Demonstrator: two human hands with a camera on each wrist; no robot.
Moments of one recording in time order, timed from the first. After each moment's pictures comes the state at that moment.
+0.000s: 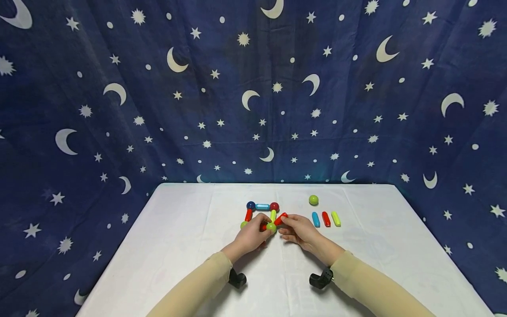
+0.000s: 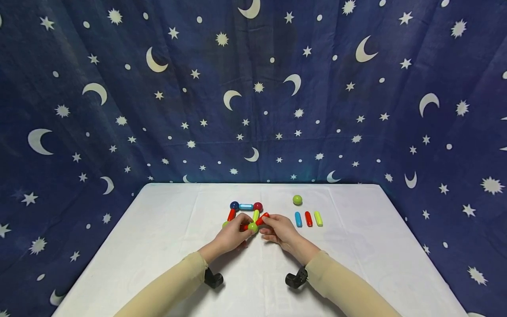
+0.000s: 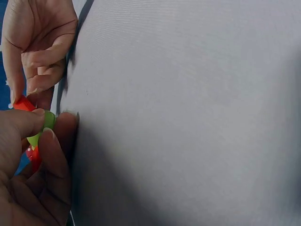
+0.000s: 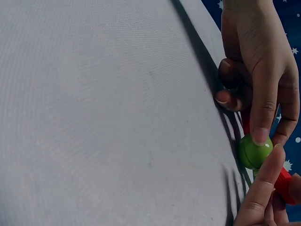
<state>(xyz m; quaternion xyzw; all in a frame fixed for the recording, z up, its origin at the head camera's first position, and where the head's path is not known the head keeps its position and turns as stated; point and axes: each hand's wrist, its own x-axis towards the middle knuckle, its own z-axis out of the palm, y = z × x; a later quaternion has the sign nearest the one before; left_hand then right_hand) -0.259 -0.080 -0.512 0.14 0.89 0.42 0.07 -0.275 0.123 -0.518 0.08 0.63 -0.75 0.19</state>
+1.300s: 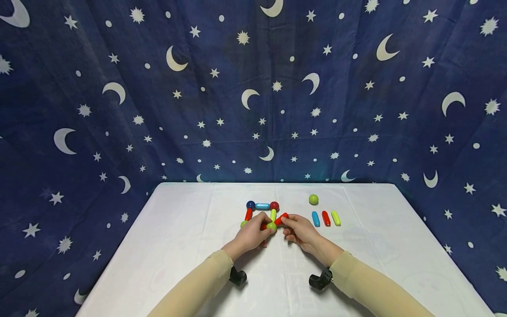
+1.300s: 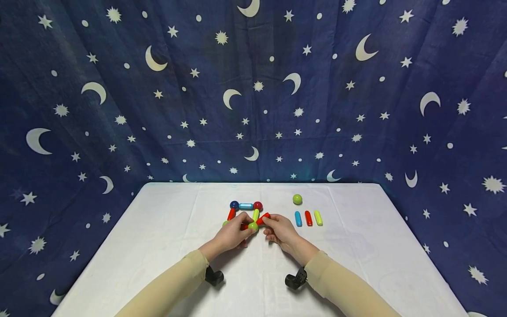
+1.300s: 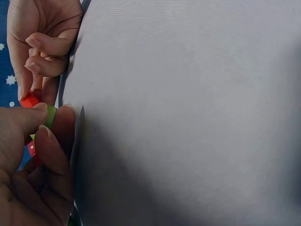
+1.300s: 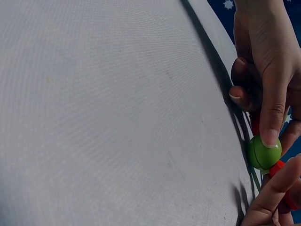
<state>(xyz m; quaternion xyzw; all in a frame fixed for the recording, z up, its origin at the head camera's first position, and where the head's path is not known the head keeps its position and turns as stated) -0.263 -0.079 -0.510 0.16 0.89 0.41 0.08 -0.274 0.120 -0.522 0.09 0.65 -0.73 0.17</state>
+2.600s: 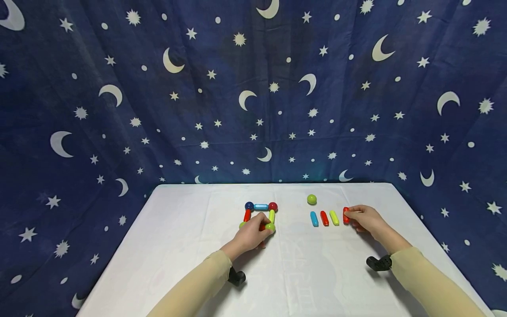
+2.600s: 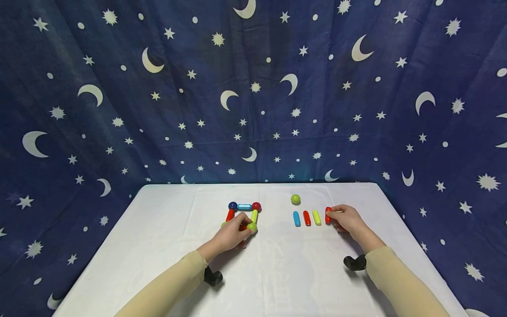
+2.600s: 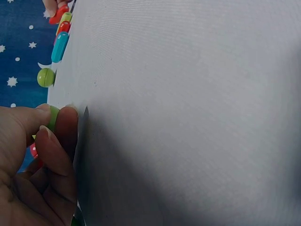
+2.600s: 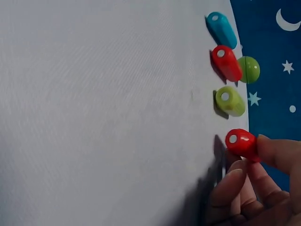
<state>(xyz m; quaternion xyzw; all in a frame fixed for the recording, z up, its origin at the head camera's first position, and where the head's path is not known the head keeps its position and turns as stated) -0.265 -0.079 -0.508 0.15 0.89 0.42 0.11 -0.293 0.319 -0.495 0.12 0.86 -0.48 0.12</state>
